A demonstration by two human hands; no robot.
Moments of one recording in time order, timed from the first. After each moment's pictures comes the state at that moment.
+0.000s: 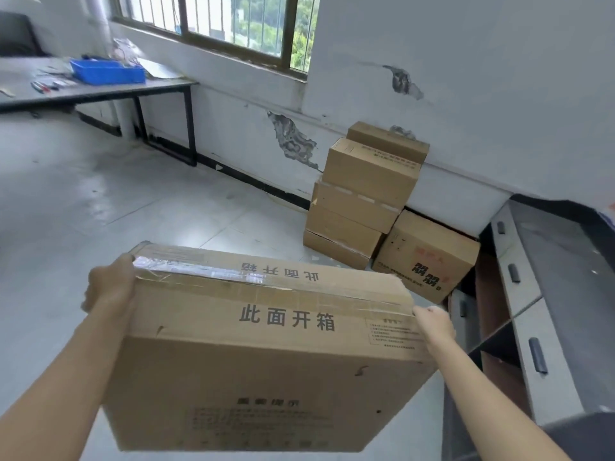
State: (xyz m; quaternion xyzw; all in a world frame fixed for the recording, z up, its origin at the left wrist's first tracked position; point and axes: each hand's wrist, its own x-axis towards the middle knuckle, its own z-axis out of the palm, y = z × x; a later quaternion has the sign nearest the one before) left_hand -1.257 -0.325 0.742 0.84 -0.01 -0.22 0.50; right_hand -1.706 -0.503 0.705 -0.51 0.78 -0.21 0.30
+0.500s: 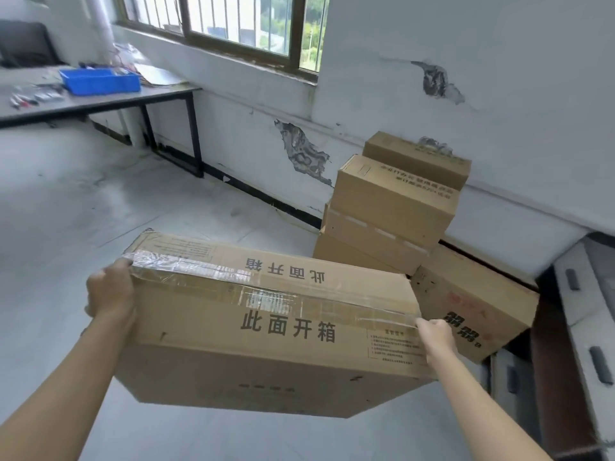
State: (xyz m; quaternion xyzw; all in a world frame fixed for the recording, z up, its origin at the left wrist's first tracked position) left_hand -1.227 -0.620 0.723 0.79 0.03 -0.13 0.60; right_hand -1.657 -0.836 0.659 -0.48 0.77 -0.22 0.36
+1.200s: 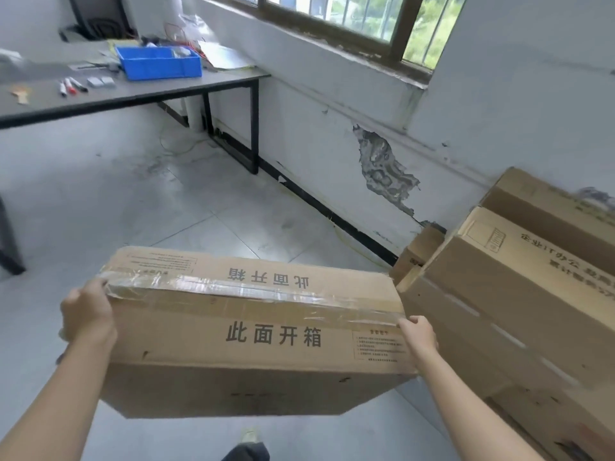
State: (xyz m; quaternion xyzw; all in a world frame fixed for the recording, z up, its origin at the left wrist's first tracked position) left_hand -0.898 -0.791 0.672 0.79 0.19 -0.08 0.58; right_hand -1.270 -1.097 0.620 -0.57 0.71 -0.10 0.39
